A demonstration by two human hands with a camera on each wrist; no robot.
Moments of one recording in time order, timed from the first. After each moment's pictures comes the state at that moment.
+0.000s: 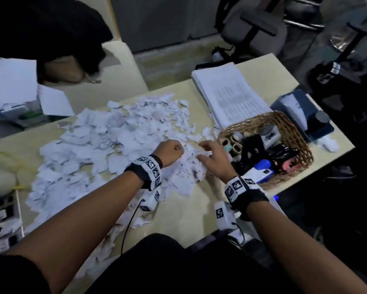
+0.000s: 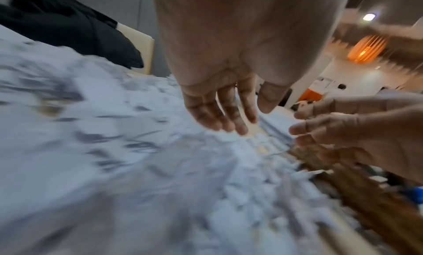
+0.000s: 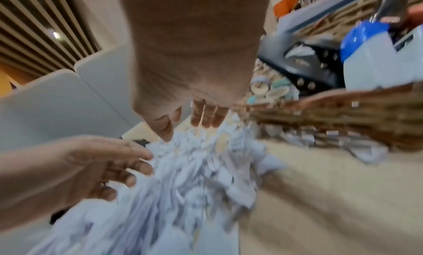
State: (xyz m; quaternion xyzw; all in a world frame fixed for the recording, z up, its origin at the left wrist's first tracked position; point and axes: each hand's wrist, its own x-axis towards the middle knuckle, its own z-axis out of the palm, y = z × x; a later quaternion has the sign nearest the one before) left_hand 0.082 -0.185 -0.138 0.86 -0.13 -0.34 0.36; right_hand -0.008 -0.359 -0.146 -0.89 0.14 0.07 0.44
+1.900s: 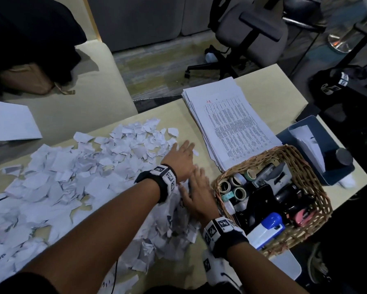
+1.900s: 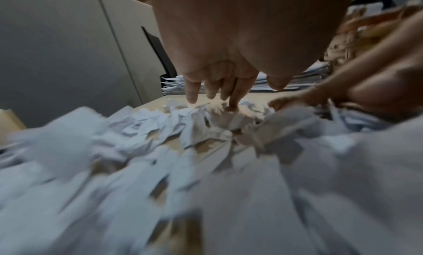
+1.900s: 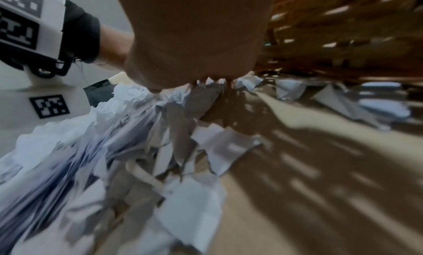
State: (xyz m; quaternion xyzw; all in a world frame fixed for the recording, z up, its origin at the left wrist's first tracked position) left_hand 0.209 -0.301 -0.215 0.86 -0.45 -0.22 -0.07; right_hand 0.066 -0.370 -0.243 -0.94 0.12 0.14 0.30
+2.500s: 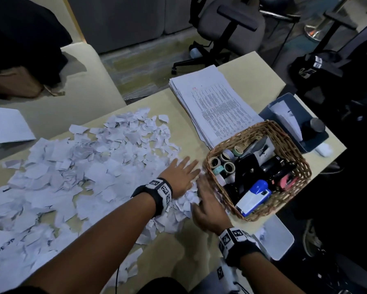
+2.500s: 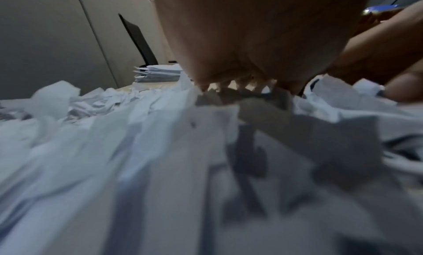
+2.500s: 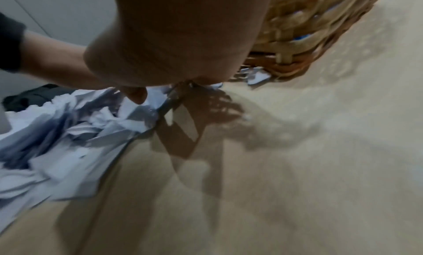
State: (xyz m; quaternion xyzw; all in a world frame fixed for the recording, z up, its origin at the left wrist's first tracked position) left_hand 0.113 -0.266 -0.225 0.79 -0.56 -0.24 -0.05; right_hand -0.048 -0.369 -0.230 -0.92 0.12 0.11 0.36
